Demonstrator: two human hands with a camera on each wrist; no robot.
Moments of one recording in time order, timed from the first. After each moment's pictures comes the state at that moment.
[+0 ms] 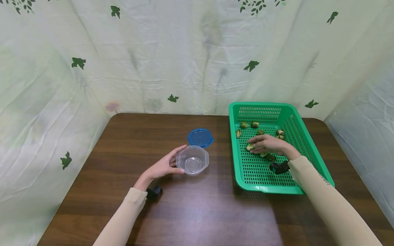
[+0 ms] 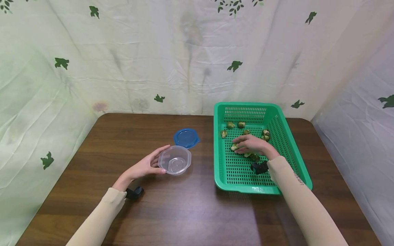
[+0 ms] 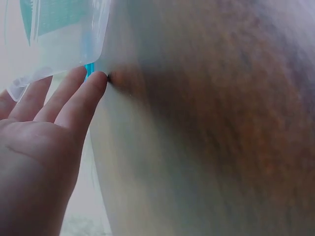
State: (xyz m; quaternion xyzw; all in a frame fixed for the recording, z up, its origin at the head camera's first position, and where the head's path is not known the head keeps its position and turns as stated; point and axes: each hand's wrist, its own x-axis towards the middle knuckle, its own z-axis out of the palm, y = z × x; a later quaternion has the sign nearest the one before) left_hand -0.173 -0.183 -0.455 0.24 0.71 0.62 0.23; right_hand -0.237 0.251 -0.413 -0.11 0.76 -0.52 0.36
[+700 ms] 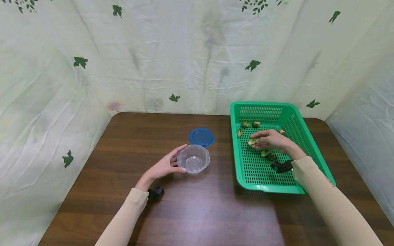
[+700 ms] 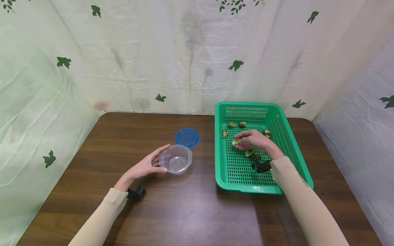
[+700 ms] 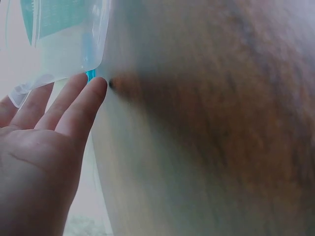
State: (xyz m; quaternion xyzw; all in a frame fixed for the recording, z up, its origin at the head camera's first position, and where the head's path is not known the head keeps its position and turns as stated) left_hand -0.171 -0.184 -0.458 0.22 0.73 0.61 0.22; right_hand -0.234 0.251 -0.400 -0.08 0.75 -0.58 0.30
